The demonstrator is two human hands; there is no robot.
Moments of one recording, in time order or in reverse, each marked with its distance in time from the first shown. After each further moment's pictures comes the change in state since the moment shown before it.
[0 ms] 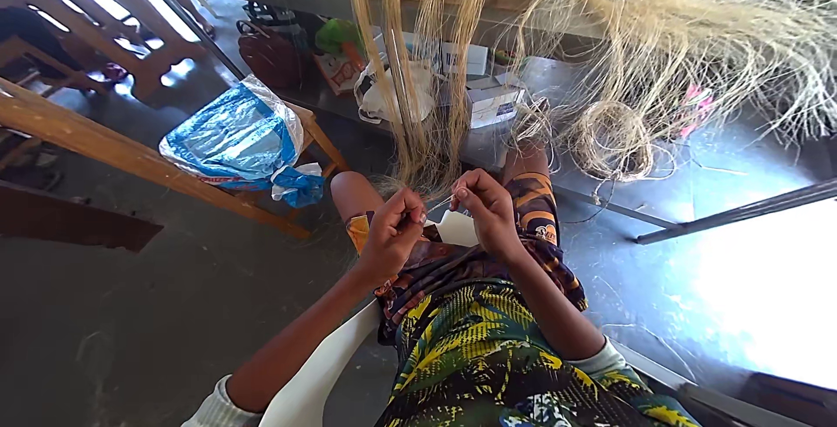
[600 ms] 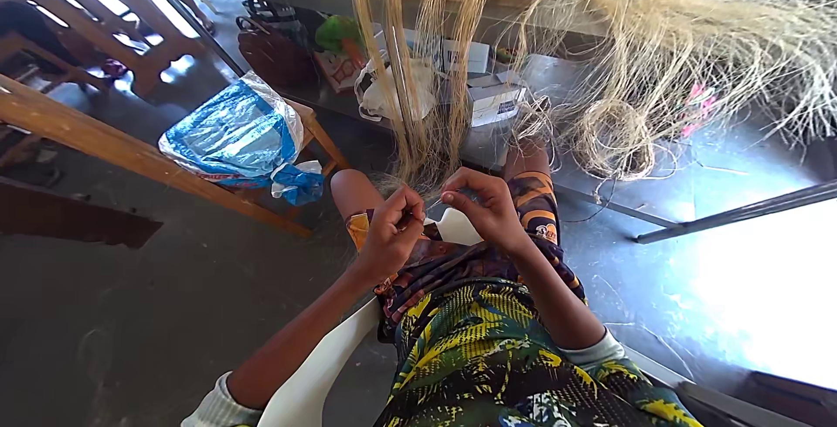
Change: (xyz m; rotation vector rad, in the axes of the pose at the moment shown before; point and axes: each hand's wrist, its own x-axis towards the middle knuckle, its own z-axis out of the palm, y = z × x) left_hand 0.000 0.001 -0.001 0.051 -0.004 -0.046; right_hand 0.018 -0.014 -0.004 -0.245 -0.194 -0.162
